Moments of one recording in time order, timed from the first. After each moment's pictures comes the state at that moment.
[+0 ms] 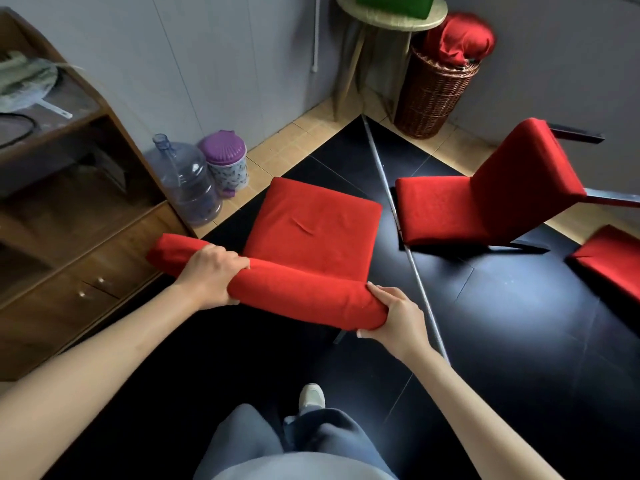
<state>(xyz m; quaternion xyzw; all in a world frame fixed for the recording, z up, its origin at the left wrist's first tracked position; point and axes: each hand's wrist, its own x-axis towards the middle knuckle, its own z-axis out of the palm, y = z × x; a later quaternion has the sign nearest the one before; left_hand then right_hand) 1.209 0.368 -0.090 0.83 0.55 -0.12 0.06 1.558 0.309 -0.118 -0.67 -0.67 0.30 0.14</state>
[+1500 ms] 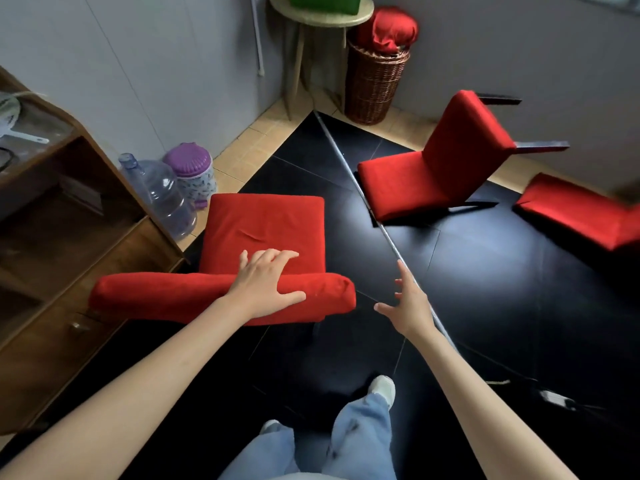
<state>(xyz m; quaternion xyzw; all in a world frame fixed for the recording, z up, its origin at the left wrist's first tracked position) 1.246 0.289 -0.072 0.82 0.53 0.03 0.19 1.528 0.212 -0.119 -0.79 -0.48 0.31 0.22</state>
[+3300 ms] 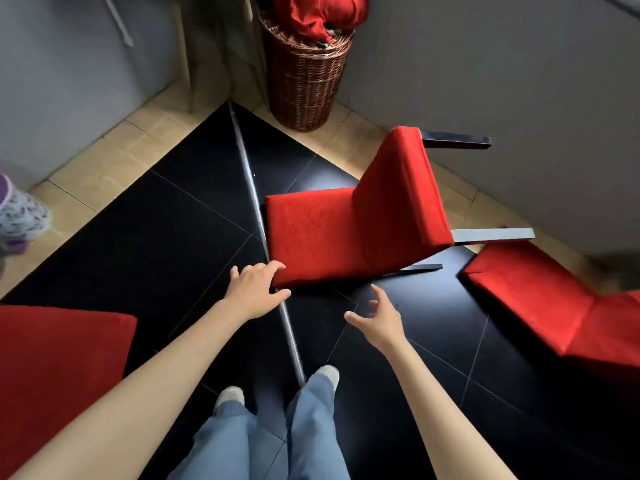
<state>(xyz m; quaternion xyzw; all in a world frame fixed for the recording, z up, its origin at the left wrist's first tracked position) 1.836 0.794 -0.194 0.75 0.58 -0.05 0.31 2.082 0.706 -0.189 -0.81 -0.38 0.43 0.14</state>
